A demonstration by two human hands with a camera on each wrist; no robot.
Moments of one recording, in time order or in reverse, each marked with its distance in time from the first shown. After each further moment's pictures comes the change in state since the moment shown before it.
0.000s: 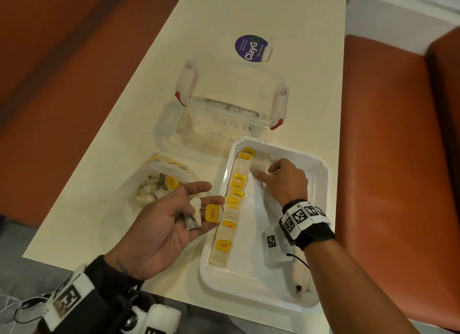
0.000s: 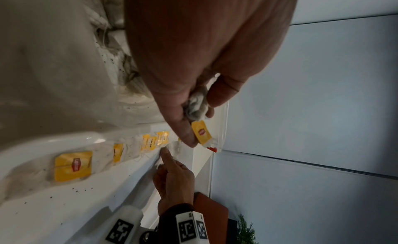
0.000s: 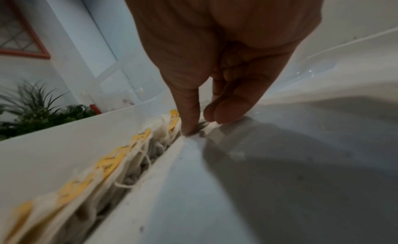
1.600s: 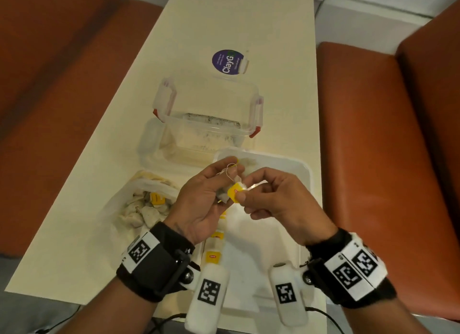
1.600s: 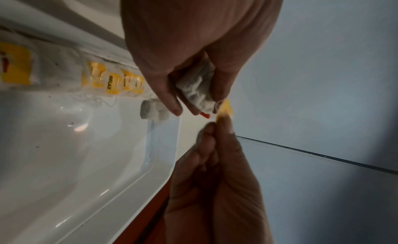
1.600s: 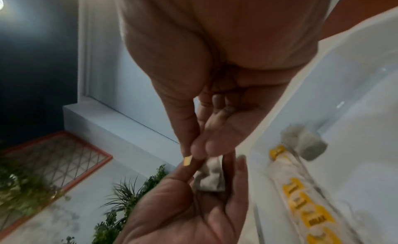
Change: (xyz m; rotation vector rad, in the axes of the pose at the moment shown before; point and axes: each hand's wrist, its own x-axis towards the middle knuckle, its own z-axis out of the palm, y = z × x) left_hand 0.069 -0.017 0.063 0.180 -0.045 0.151; right_hand -0.087 -0.050 -0.089 0.757 -0.470 -0.048
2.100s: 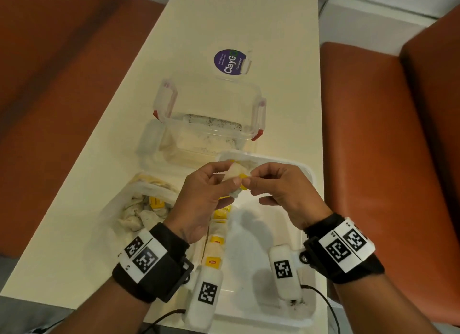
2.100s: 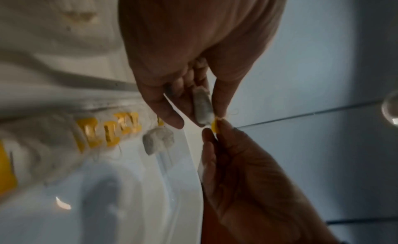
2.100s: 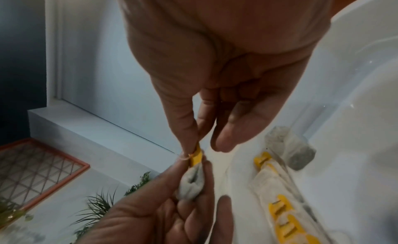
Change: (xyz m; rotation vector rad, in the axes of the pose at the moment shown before) left_hand 0.011 0.001 -0.009 0.362 0.058 0.112; right_hand 0.036 0.003 -0.016 -0.109 0.087 0.020
